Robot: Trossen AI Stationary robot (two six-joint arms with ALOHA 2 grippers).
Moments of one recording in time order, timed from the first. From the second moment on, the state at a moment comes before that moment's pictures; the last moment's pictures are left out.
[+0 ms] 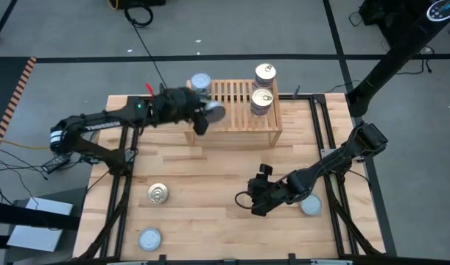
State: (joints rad) left arm 0.27 1.28 1.20 -0.38 -0.23 -0.20; right arm 0.48 1.64 1.01 -0.40 0.51 0.55
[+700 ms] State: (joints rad) left arm 0.56 1.28 1.12 -0.33 0.07 -0.27; right arm 0.48 1.64 1.01 -0.40 0.50 0.54
